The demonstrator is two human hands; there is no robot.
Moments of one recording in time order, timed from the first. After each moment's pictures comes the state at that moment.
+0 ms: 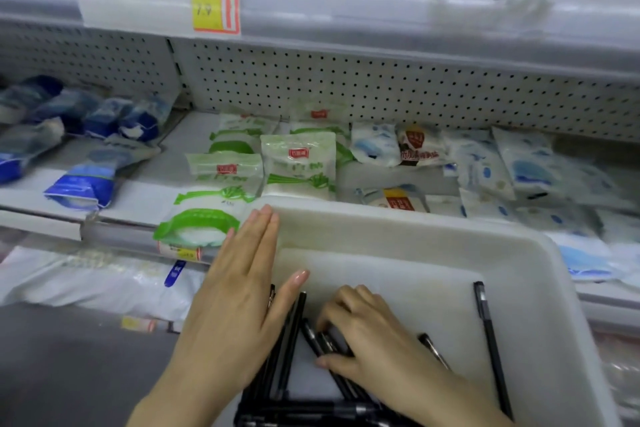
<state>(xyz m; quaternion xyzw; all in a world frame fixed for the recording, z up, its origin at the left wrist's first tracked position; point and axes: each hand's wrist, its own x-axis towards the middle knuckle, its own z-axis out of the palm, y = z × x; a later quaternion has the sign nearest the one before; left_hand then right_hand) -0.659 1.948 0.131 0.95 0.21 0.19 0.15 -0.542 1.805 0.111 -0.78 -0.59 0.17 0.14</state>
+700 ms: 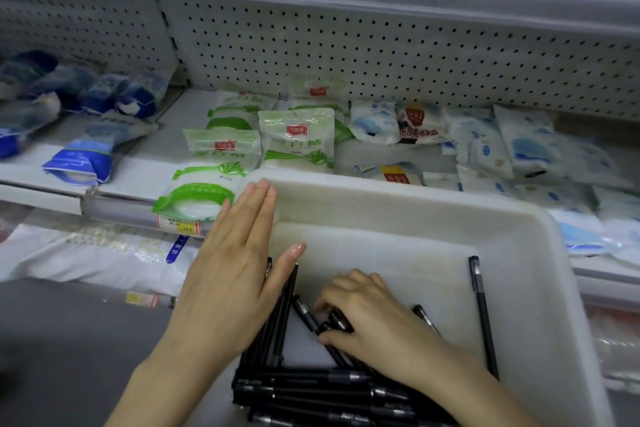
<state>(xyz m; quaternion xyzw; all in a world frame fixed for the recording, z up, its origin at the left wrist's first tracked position) -0.662 1.943 0.132 0.95 0.21 0.19 0.10 -0.545 1.795 0.108 -0.76 -0.60 0.20 0.15</state>
